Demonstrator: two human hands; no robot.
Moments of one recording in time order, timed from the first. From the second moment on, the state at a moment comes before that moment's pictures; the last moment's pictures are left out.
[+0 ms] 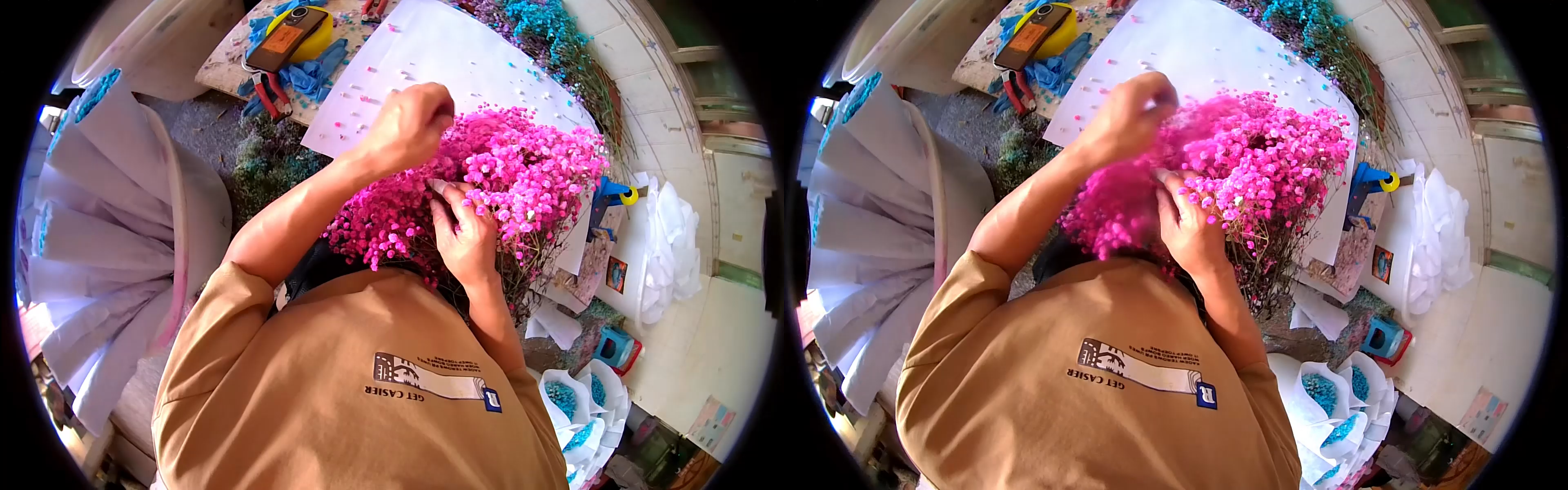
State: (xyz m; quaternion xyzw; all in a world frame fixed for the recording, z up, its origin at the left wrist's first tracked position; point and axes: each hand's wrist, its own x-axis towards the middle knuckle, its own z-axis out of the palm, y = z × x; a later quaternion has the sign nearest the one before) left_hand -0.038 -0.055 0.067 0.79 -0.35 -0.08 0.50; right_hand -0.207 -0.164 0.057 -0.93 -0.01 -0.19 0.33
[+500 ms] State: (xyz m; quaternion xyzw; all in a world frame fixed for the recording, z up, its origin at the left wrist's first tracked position) left_hand -0.087 0.018 0.084 0.73 -0.44 -0.01 0.53; right_hand -0.205 -0.193 0.050 -0.76 0.17 -0.16 0.60
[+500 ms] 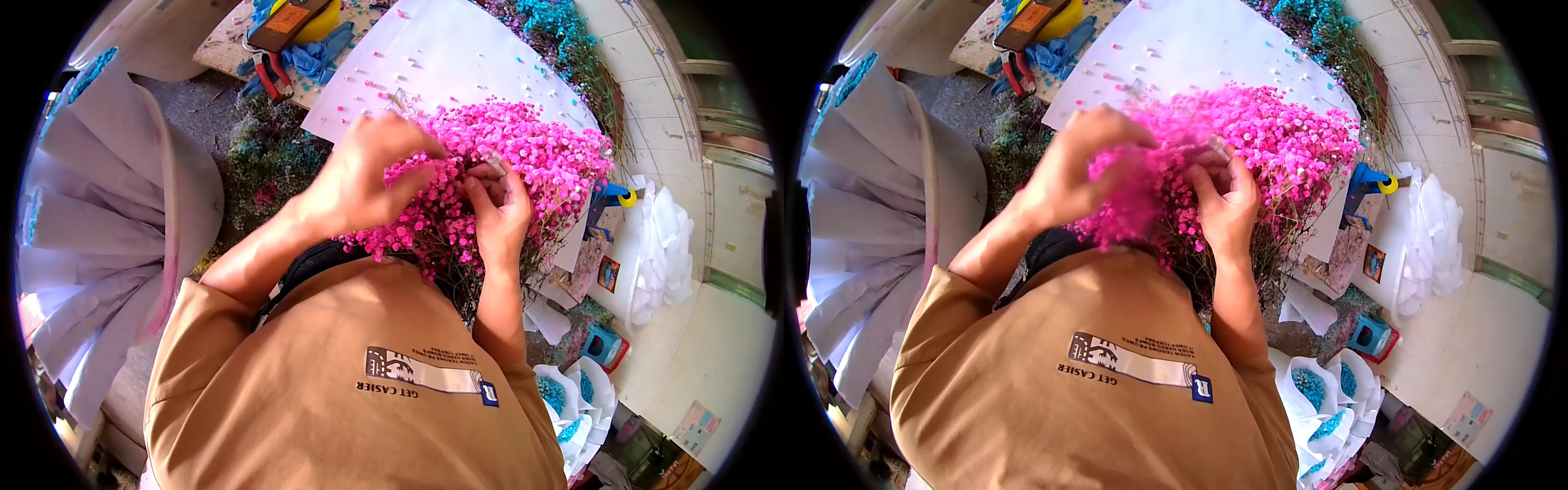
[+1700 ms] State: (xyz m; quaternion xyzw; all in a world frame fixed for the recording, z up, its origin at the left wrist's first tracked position) left_hand -0.119 0.014 0.073 0.78 -0.29 -0.18 0.53; right_hand -0.205 -0.195 0.073 -0.66 0.18 -0.07 0.73
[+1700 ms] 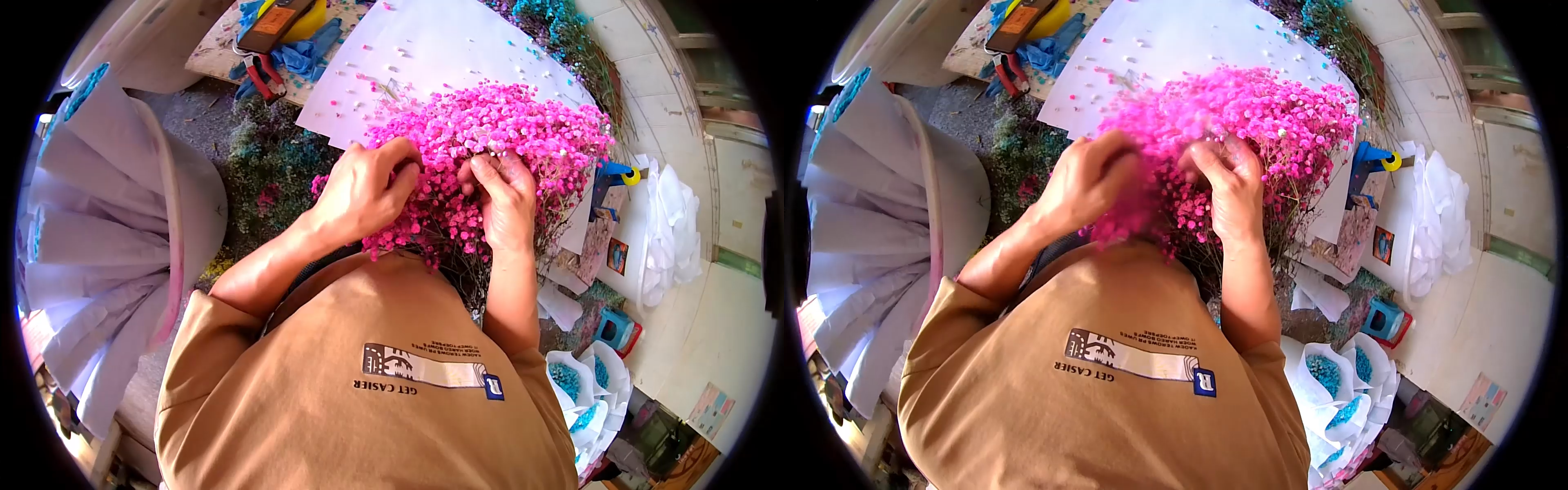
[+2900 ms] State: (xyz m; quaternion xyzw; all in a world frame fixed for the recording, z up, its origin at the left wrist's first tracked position) left_hand -0.084 -0.048 0.087 0.75 -0.44 0.02 0.50; right_hand -0.289 -0.169 0.145 -0.89 0.10 -0.29 0.34
